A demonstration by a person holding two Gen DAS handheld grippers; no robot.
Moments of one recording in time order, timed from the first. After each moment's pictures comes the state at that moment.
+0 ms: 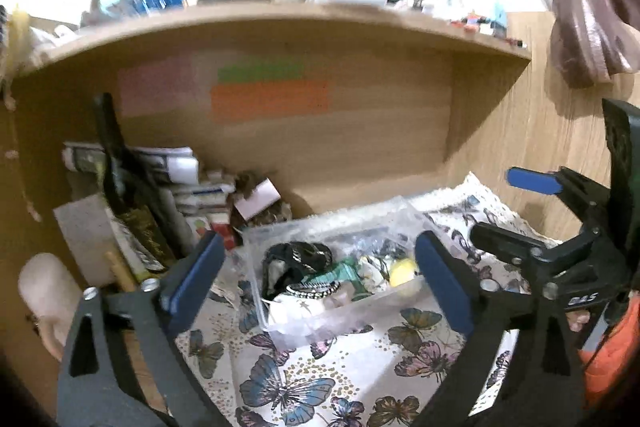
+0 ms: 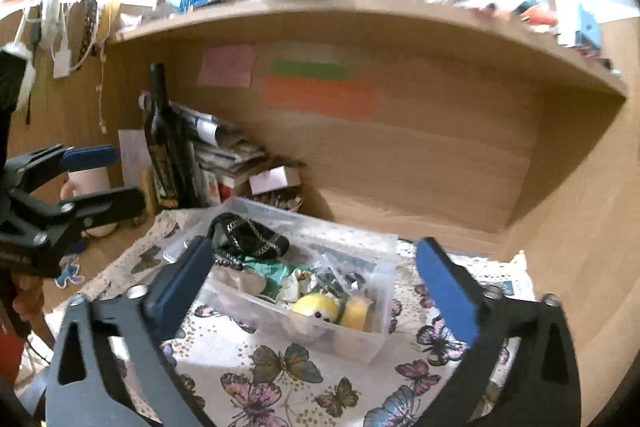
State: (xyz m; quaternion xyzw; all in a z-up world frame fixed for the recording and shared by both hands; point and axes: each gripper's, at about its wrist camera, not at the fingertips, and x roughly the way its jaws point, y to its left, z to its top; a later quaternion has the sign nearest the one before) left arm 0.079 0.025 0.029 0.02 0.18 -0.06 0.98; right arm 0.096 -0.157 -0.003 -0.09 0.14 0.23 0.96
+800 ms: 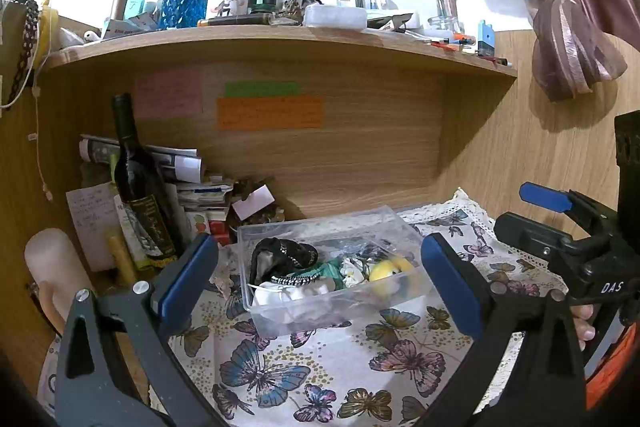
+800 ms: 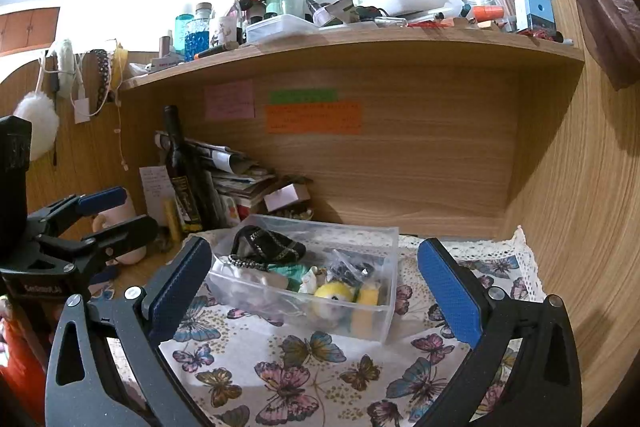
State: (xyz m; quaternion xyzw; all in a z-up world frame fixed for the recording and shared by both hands) left arm 0.036 0.011 0.025 0.00 0.14 -0.05 0.99; right arm 0.059 -0.179 -0.007 -0.01 0.12 0.25 0.96
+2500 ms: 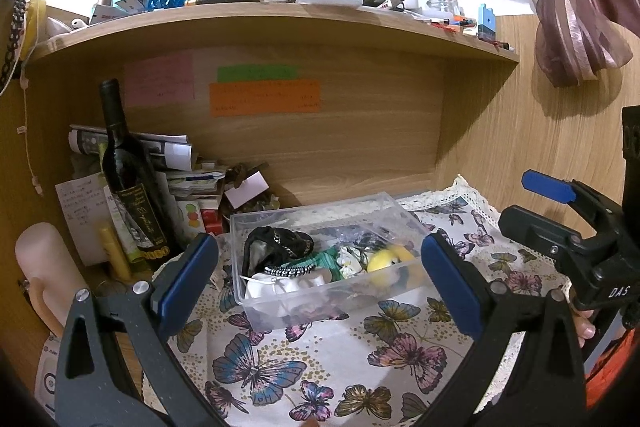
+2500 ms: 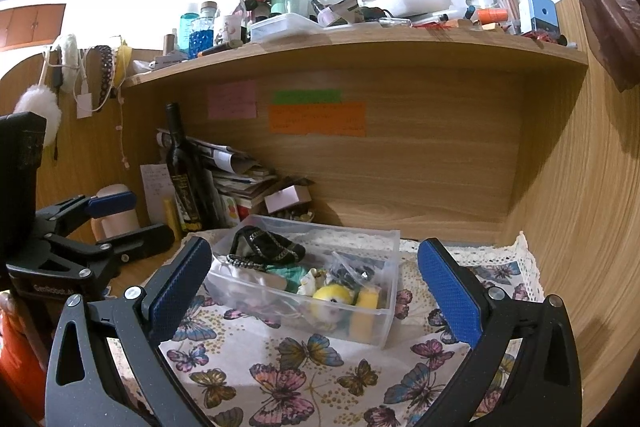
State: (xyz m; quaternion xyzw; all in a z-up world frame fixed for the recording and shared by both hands) left arm 0.049 0.009 0.017 0.00 0.17 -0.06 0.98; right arm 0.061 -0.179 -0.012 -0.02 0.11 0.25 0.96
